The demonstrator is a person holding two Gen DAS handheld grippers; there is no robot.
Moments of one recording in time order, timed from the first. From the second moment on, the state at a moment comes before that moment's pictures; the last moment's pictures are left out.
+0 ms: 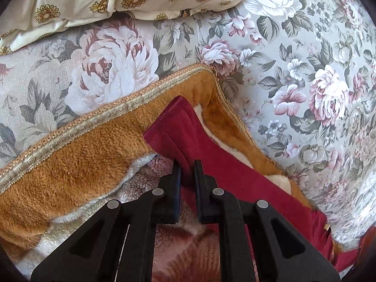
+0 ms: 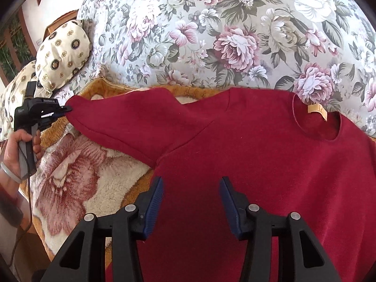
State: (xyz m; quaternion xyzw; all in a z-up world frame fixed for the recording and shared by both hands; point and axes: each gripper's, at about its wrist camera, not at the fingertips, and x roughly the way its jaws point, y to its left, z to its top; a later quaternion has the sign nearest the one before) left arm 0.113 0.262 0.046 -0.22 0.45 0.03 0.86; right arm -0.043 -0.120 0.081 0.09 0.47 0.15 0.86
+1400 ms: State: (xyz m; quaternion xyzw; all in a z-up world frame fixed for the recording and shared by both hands) left arm 0.046 0.134 0.080 -0.20 0.44 0.00 0.88; right arm -0.086 -0.304 0.104 0.11 0.48 -0.02 0.87
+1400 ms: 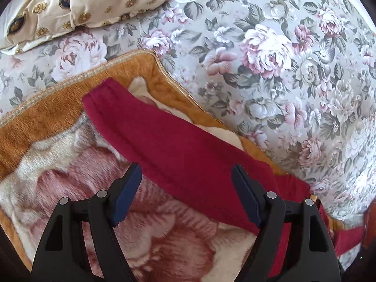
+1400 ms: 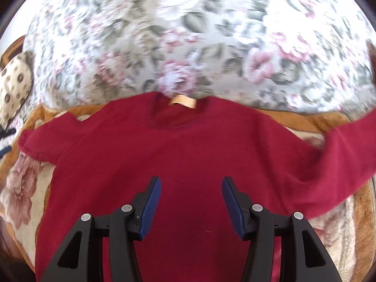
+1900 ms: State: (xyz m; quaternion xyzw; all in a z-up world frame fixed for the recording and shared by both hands) left arm -0.001 0.022 0.069 -0.22 0.44 -0.07 0.87; right arm -0.156 -0.497 0.130 0.13 0.41 -0.26 0.86
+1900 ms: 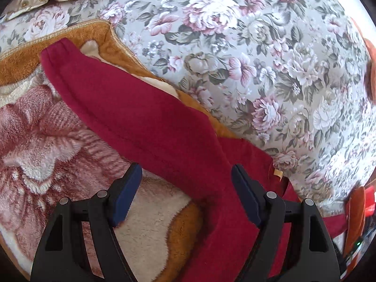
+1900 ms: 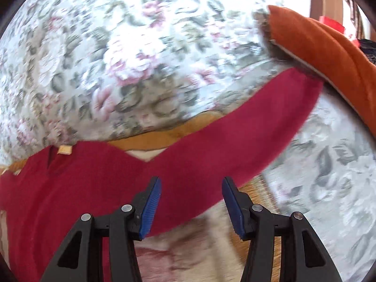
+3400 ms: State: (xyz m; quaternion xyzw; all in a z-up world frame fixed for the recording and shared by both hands) left arm 0.090 0.212 0.031 -0.41 0.35 0.00 0.84; right arm 0.018 -0.072 0.075 0.02 0.49 0.22 0.84
